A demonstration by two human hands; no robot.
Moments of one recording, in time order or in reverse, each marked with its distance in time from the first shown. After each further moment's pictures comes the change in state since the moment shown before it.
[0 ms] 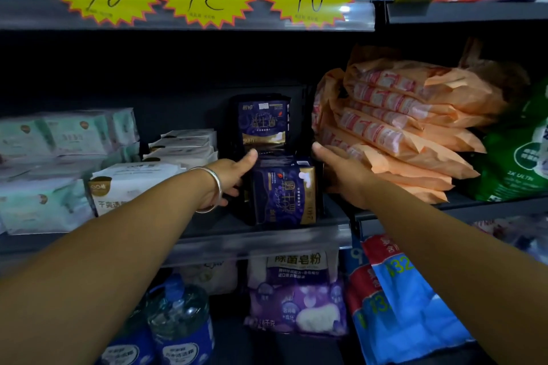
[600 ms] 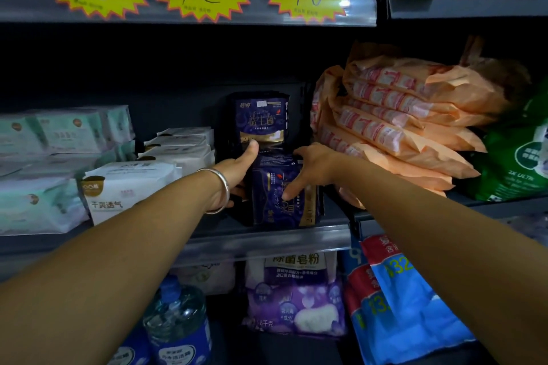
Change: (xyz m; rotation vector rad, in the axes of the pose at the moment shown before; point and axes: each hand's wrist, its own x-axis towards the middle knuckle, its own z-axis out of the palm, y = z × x) left_hand 0.012 0.000 0.013 -0.169 0.044 -0.058; right_hand -0.005 -0.047 0.032 -0.994 -0.176 -0.039
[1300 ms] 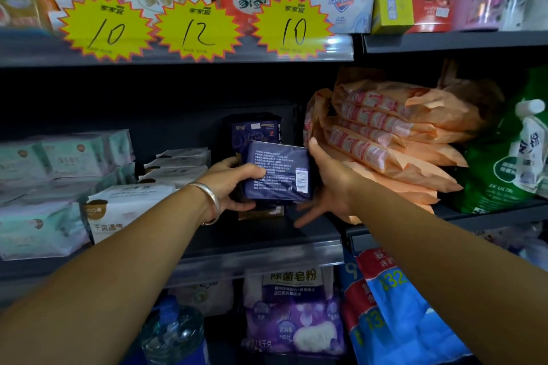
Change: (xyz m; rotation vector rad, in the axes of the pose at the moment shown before) left_hand -0.032 0.022 -0.003 -0.350 -0.113 0.209; right_hand -0.028 0.016 -0.003 1.229 -0.103 0.079
